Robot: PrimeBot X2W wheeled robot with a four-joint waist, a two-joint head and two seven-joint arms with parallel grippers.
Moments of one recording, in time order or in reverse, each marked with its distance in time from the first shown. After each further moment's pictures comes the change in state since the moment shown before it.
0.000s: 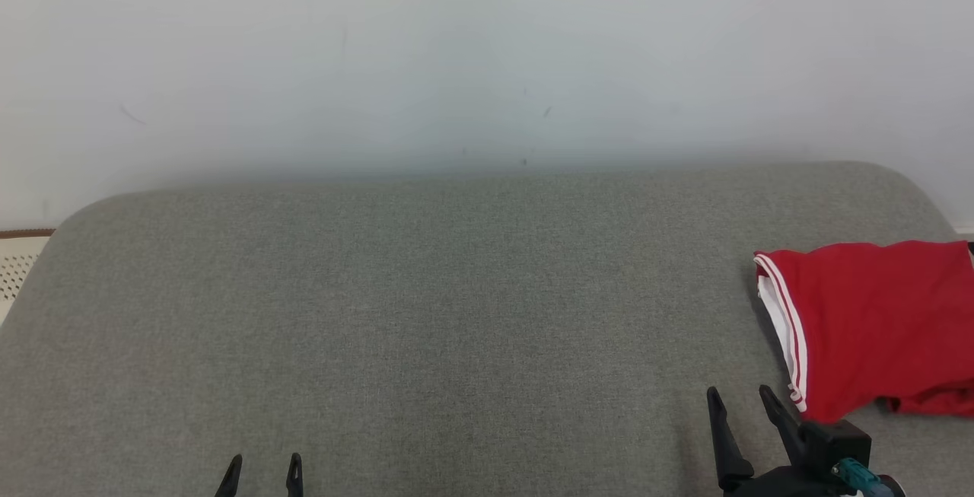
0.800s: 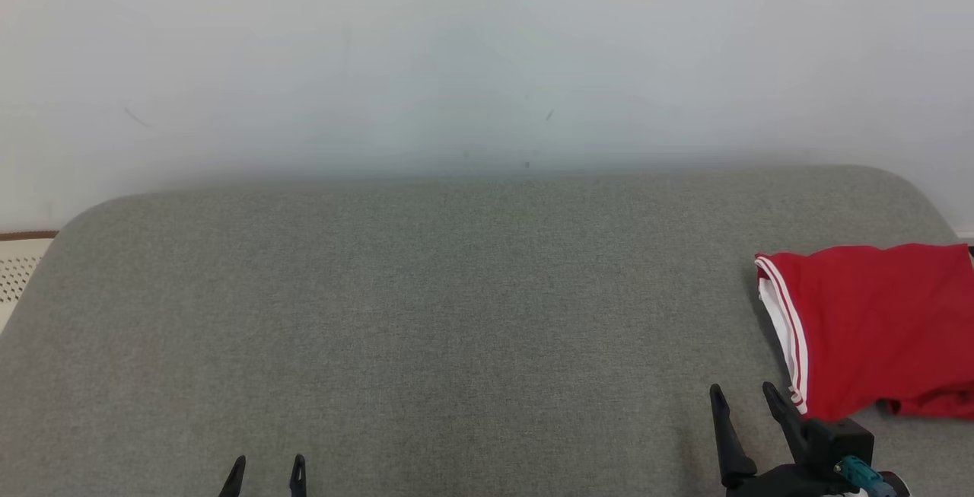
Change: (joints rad) left arm 0.000 0.003 -0.016 0.003 0.000 0.008 0.000; right arm -0.001 -0.003 -0.008 -0.007 -0.013 0.000 0.000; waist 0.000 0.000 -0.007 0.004
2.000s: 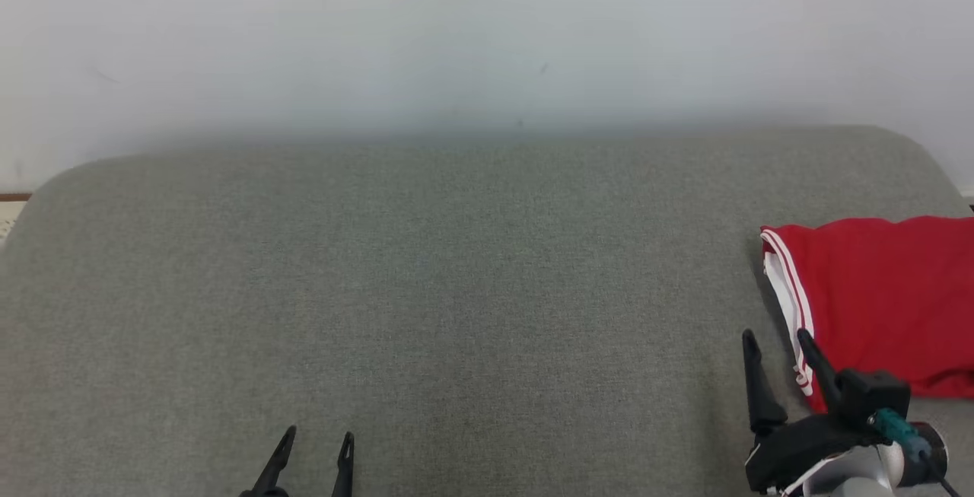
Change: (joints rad) left arm -0.061 0.015 -0.132 -0.008 0.006 0.001 0.000; right arm -0.102 -0.049 -0.040 0.006 0.004 0.000 0.000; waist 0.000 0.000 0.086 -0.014
